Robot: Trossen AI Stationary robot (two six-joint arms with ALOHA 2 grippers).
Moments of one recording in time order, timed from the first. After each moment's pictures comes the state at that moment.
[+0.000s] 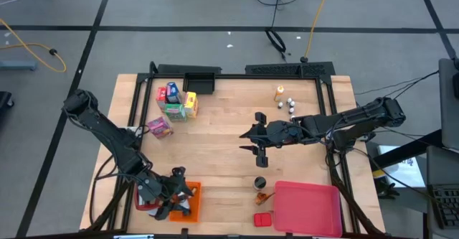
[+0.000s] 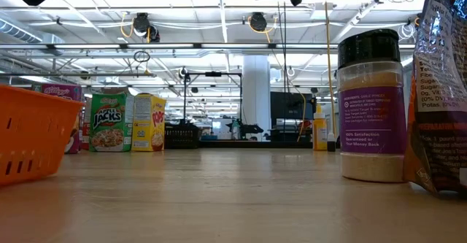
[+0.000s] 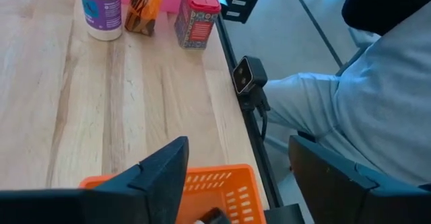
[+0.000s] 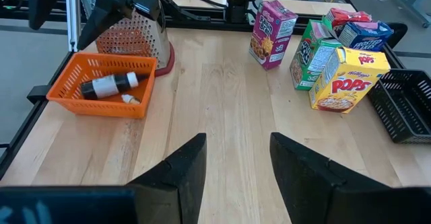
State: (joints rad) left arm -0.78 1.32 0.80 -0.06 -0.23 -0.59; right arm 0.20 1.40 1.15 -0.27 0.18 0.07
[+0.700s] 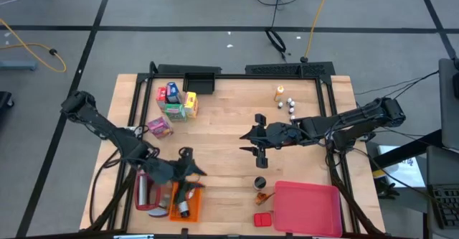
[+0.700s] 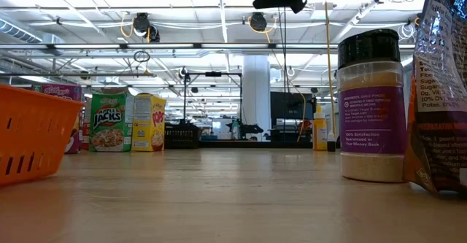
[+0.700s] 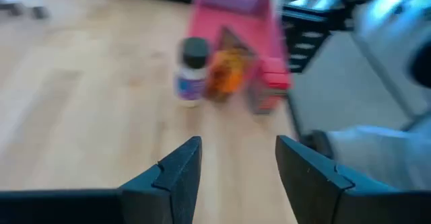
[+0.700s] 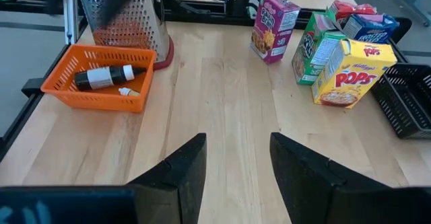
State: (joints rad) left arm -0.59 1.31 0.95 -0.20 -0.35 -0.48; right arm 0.20 1.40 1.09 -0.21 0.18 0.06
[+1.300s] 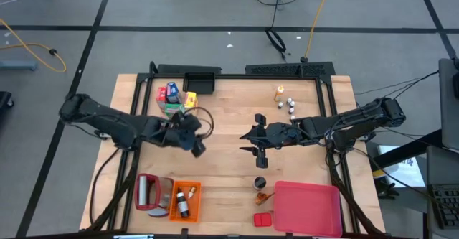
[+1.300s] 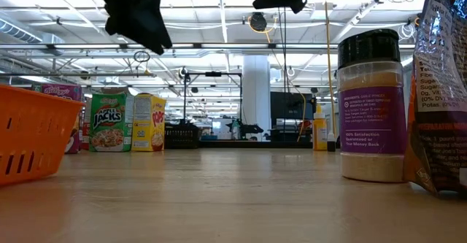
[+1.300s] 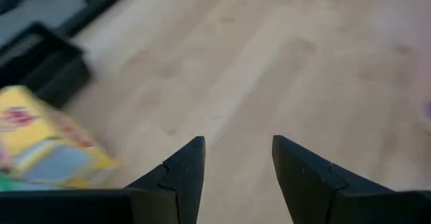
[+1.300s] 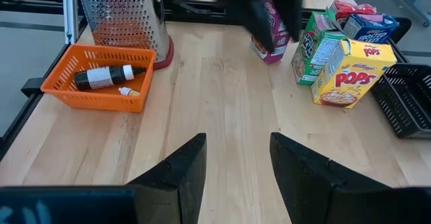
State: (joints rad) left arm -0.21 1.31 1.01 -0.66 -0.55 -0.65; right arm 0.20 1.40 1.09 -0.21 0.18 0.06
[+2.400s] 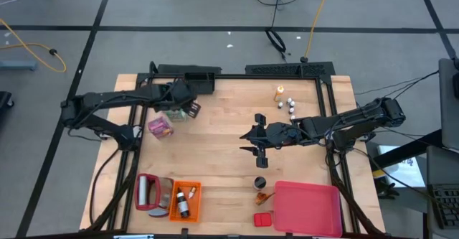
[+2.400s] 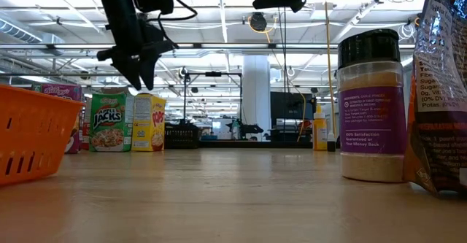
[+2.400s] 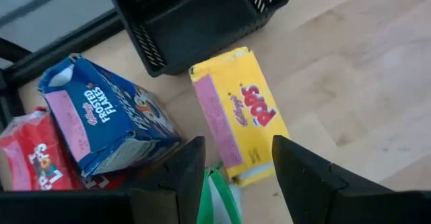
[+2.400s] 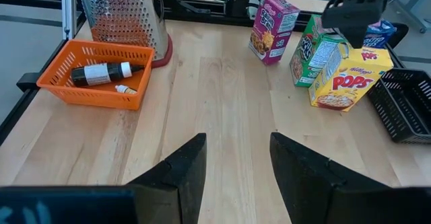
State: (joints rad) left arm 0.34 1.32 1.01 -0.84 -0.38 -0.64; right arm 0.20 1.40 1.09 -0.21 0.19 0.03
